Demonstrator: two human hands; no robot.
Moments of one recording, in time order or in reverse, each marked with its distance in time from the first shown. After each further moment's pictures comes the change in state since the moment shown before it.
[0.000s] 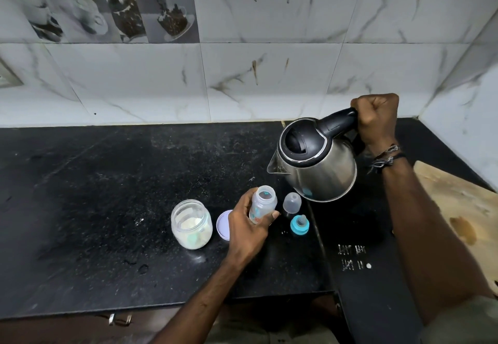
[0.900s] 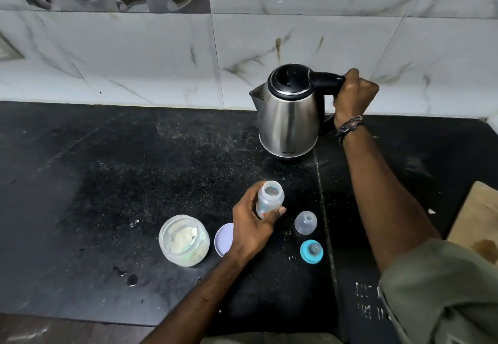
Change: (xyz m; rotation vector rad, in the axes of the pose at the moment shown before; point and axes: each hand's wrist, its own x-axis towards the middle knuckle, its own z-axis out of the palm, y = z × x) left_hand 0.060 -0.020 0.023 0.007 0.061 -0.075; right_hand 0.100 0.108 0.128 0.170 0.275 0.426
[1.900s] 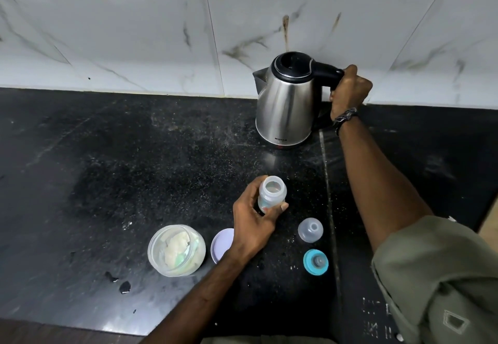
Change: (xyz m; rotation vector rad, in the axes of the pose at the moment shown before) left_hand 0.037 -0.022 0.014 0.060 0.052 -0.080; right_hand 0.049 0.083 0.053 -0.133 0.057 0.196
